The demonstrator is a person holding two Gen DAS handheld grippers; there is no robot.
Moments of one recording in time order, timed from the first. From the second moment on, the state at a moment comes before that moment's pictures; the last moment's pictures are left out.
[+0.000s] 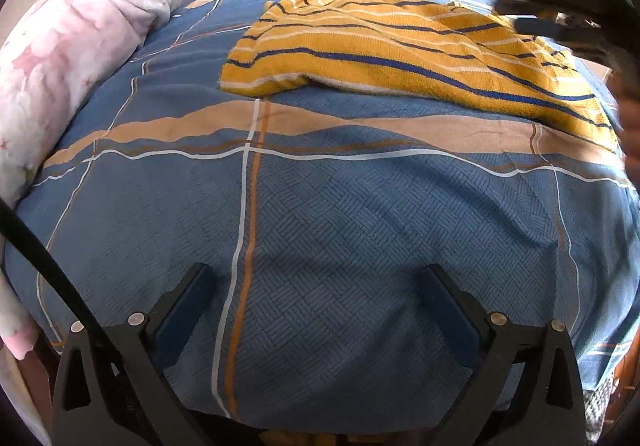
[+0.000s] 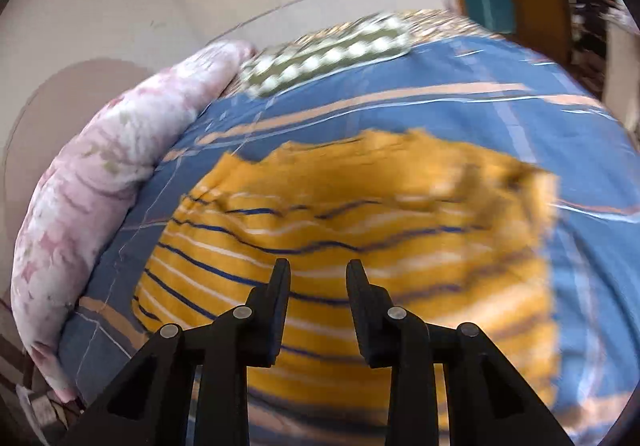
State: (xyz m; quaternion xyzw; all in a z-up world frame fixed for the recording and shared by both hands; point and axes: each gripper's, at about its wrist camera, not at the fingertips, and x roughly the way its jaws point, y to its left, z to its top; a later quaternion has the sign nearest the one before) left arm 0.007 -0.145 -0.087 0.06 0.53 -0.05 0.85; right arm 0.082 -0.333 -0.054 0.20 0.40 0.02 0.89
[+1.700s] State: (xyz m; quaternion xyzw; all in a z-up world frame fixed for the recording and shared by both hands) left arm 0.090 -0.038 -0.023 -0.09 0.49 -0.02 0.87; right arm -0.086 -0.476 -0.086 0.37 0.33 -0.07 0.86
